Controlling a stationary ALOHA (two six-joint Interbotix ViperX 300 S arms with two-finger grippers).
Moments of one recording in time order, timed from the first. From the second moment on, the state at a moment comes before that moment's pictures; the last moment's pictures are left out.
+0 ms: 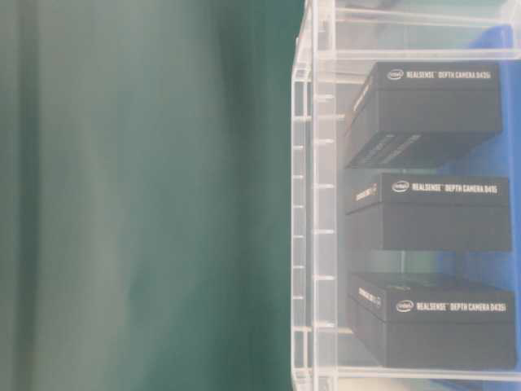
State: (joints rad) left arm 0.42 -0.57 0.31 0.02 1.67 -1.12; right arm -0.53 -0.45 0.34 -0.10 1.44 1.14
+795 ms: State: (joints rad) left arm 0.29 -0.09 -0.07 0.03 1.52 -1.15; right arm -0.34 -0.04 -0.02 -0.09 1.36 1.18
